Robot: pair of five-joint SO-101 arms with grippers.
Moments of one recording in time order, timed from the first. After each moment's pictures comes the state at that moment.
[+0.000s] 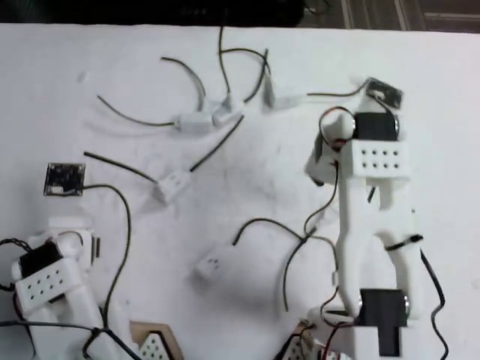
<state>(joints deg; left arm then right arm) -36.1 -53.6 73.6 57.1 -28.2 -1.5 -11.6 4.5 97.7 -17.3</state>
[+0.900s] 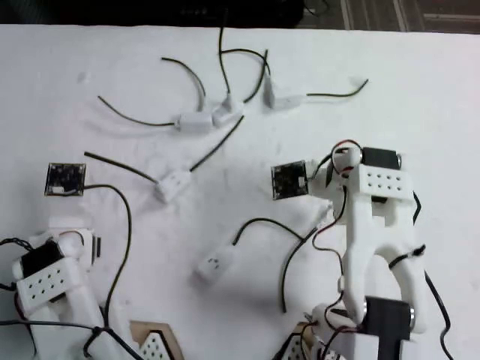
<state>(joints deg) -36.1 -53.6 73.6 57.1 -28.2 4.7 -12.8 30.0 73.9 102.4</state>
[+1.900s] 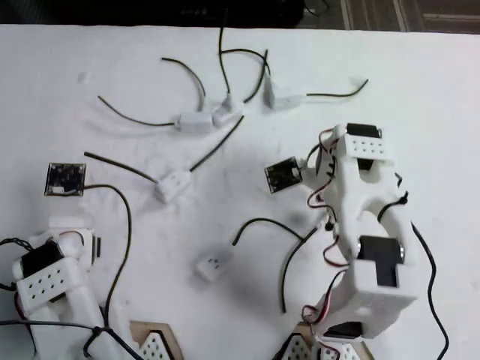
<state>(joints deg) -36.1 -53.6 73.6 57.1 -28.2 3.0 11.6 14.2 87.2 107.0</state>
